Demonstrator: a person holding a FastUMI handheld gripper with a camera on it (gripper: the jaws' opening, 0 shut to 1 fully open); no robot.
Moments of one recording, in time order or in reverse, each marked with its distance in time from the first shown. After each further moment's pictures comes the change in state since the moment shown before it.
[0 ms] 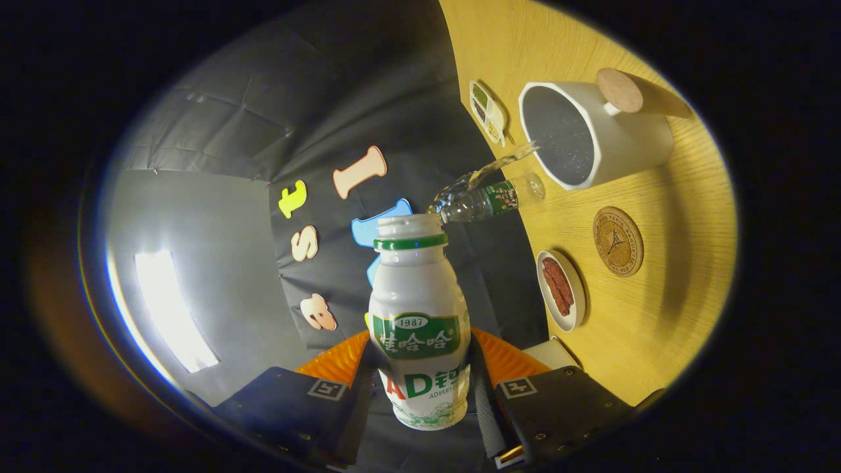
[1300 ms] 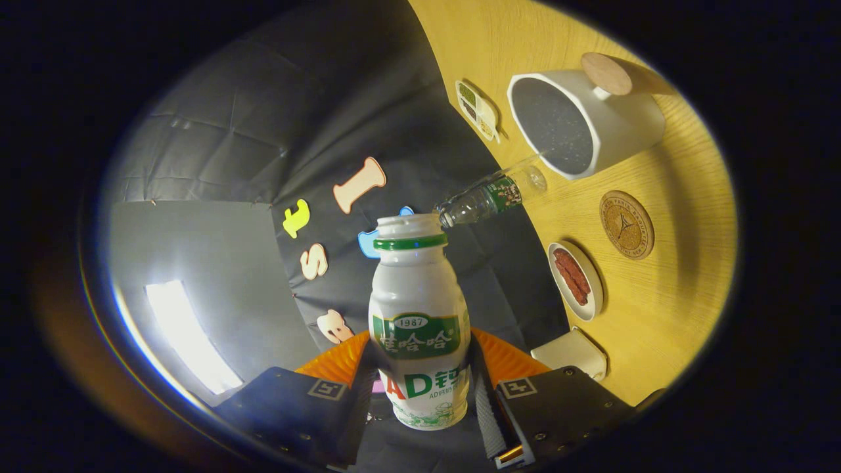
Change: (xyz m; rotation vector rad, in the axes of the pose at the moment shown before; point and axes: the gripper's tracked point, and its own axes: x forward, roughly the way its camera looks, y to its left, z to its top) arm 0.005 0.013 0.009 0.120 -0.030 0.042
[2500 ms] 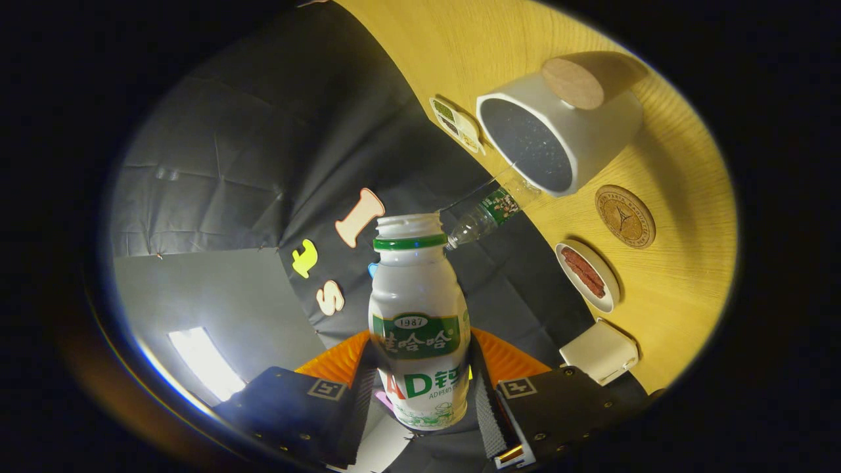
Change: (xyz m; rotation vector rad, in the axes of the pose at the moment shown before) arm 0.001 0.013 0.032 0.204 -0.098 0.053
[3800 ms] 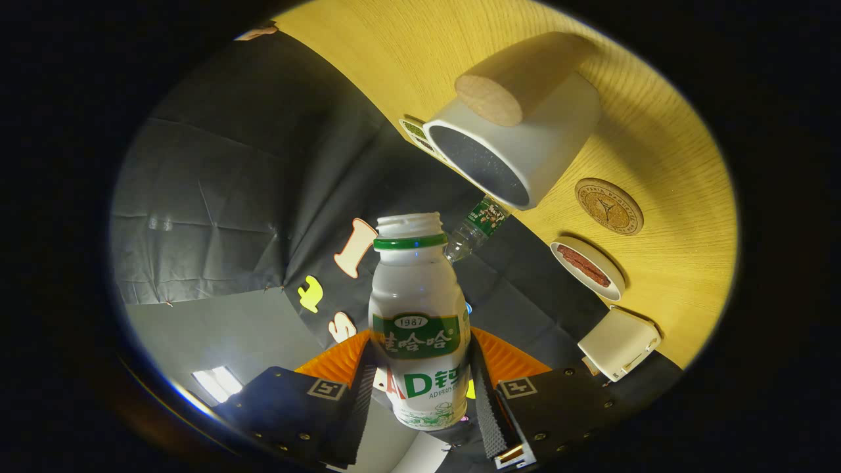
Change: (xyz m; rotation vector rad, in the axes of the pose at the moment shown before) arm 0.001 -0.010 0.016 0.155 -0.083 0.005
